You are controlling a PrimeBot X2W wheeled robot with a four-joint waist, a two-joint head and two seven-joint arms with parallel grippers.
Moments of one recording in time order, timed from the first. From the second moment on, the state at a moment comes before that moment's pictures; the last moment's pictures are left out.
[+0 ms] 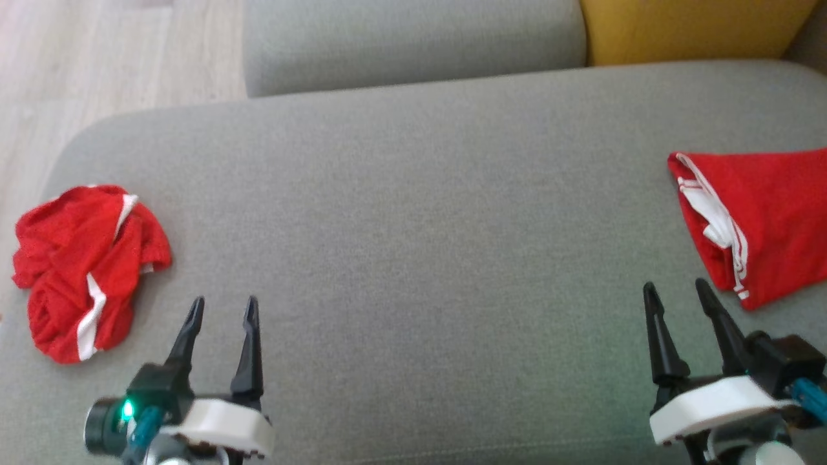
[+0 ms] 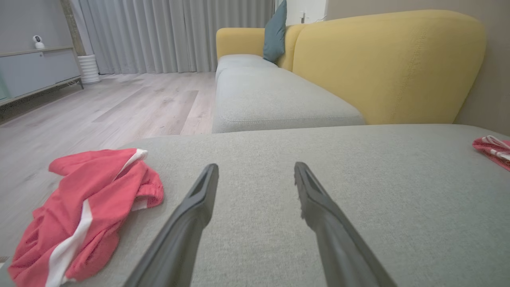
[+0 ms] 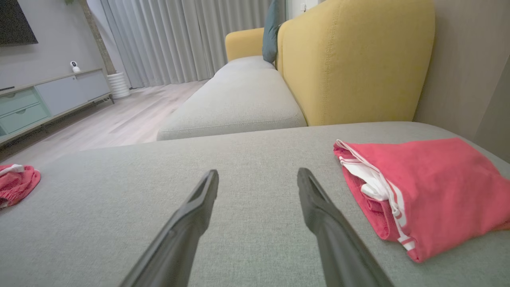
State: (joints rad) left arm 0.07 0.15 -0.22 0.11 -0.18 0.11 -0.26; right arm 0.12 -0.06 -0.01 0.00 0.16 0.13 -0.01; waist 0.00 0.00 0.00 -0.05
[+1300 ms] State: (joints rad) left arm -0.04 0.14 -0.25 0.16 -0.19 0.10 -0.25; right arm 0.18 -0.05 -0.01 -0.14 0.16 0.13 0.05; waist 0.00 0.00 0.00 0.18
